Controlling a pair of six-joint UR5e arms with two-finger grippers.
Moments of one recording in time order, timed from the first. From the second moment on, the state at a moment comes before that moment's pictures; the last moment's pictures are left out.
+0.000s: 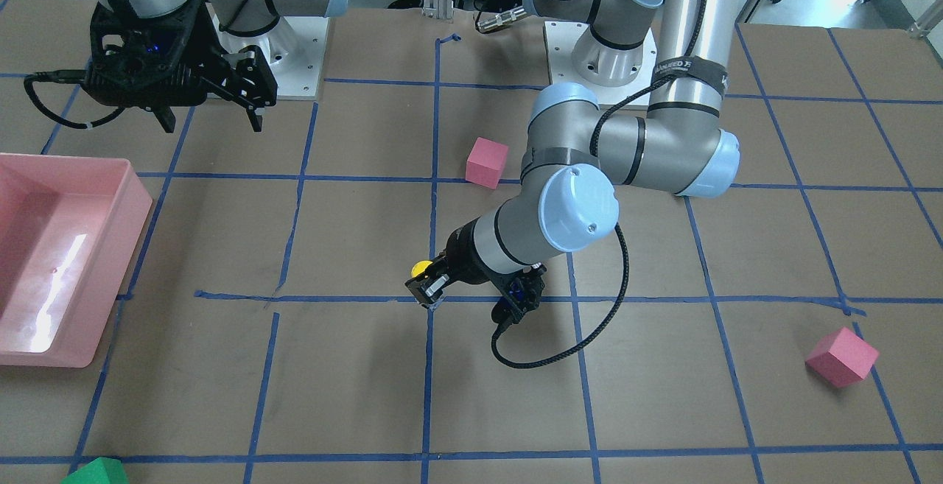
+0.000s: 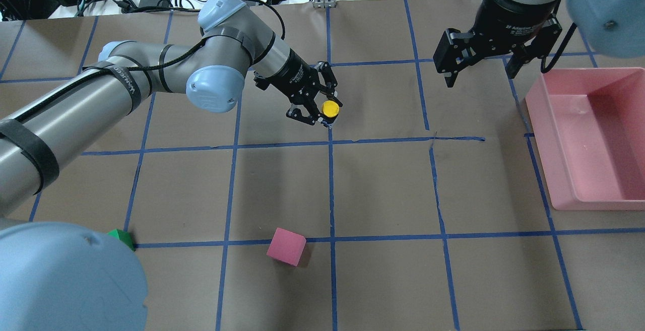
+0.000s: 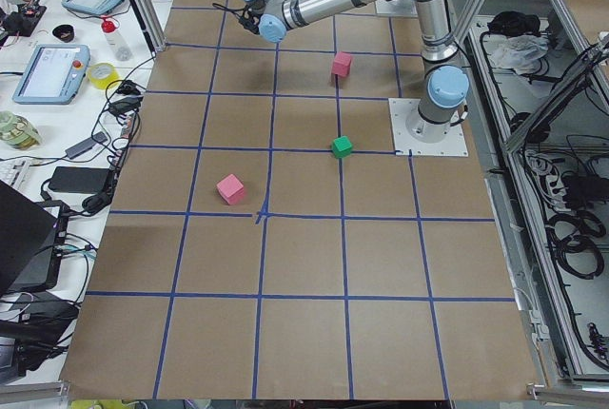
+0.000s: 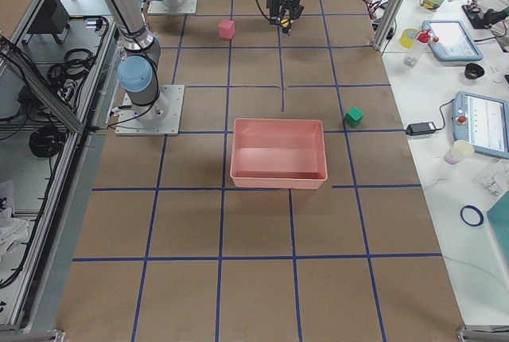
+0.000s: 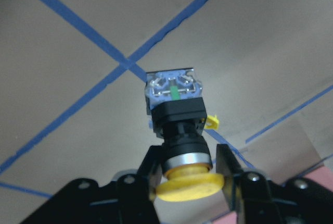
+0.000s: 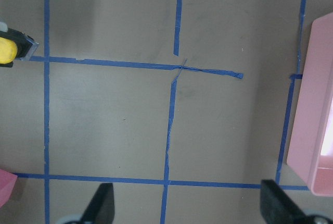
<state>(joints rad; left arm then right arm) -1.71 -2.06 -1.61 -1.17 0.90 -1.06 1.60 -1.58 1.54 -1.53 -1.60 -0.05</state>
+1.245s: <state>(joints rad) -1.69 -2.16 -1.63 -1.23 0.79 -0.91 1.61 -1.58 1.54 -1.53 -1.57 -0.04</state>
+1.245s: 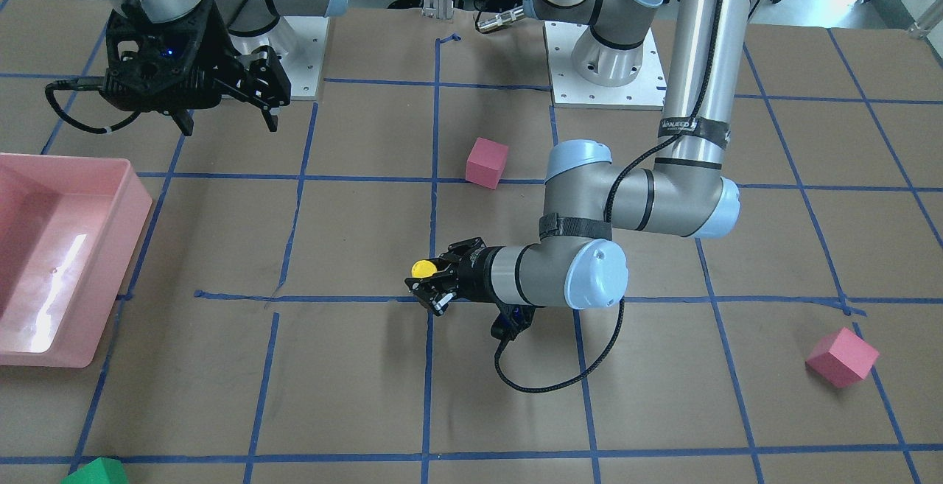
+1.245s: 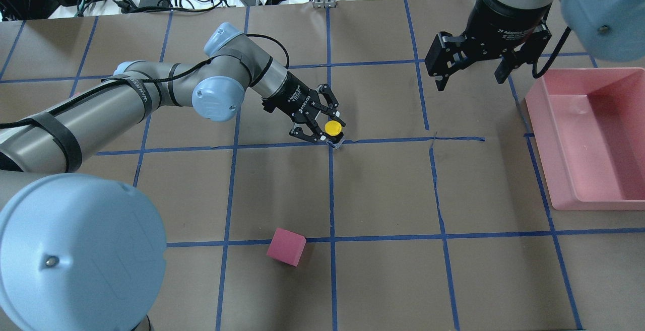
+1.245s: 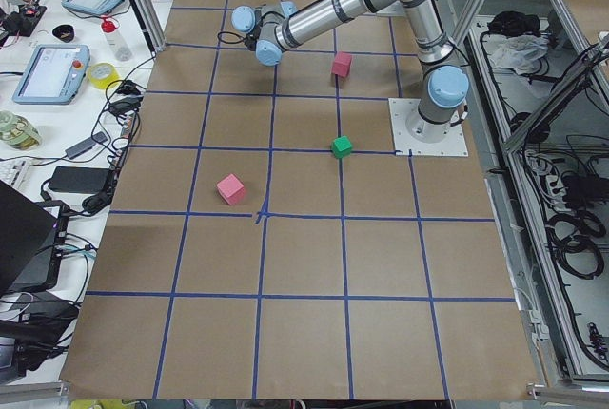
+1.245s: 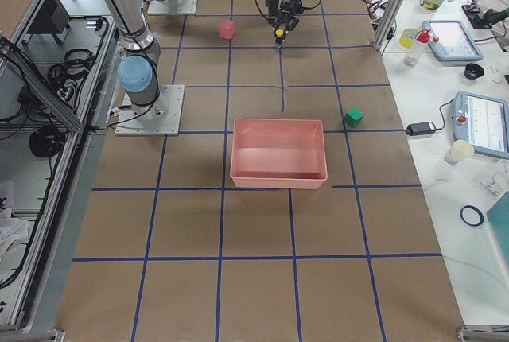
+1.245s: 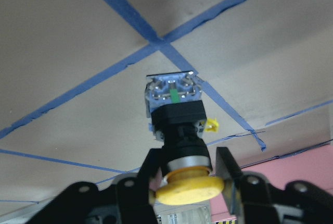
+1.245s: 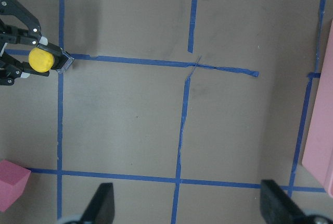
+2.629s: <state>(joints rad) -1.63 -2.05 -1.55 -1.11 0.91 -0.88 1.61 -1.58 1.55 -1.52 -1.59 -0.03</state>
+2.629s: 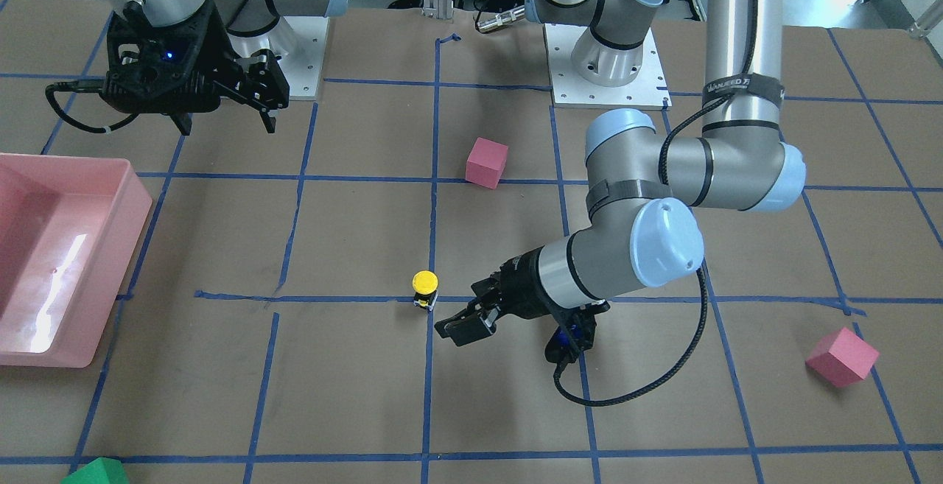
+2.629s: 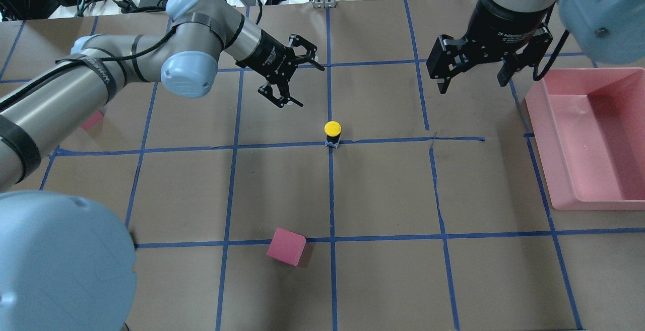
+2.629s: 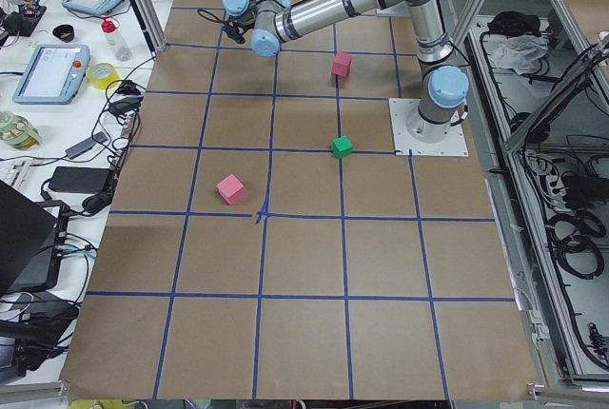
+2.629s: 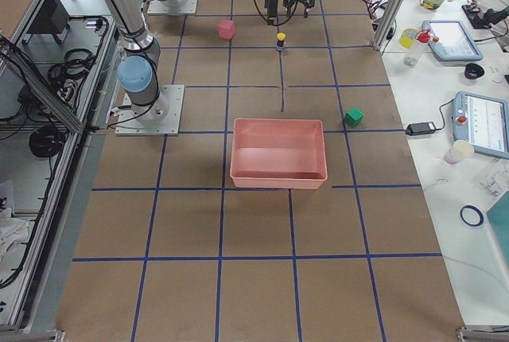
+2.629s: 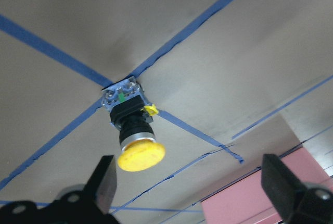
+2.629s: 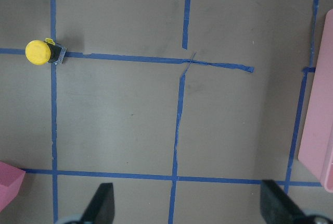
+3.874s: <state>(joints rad) -1.61 -1.57 -1.55 -1.60 1.40 -0.10 1.61 -1.58 1.55 -1.52 -1.59 -0.03</state>
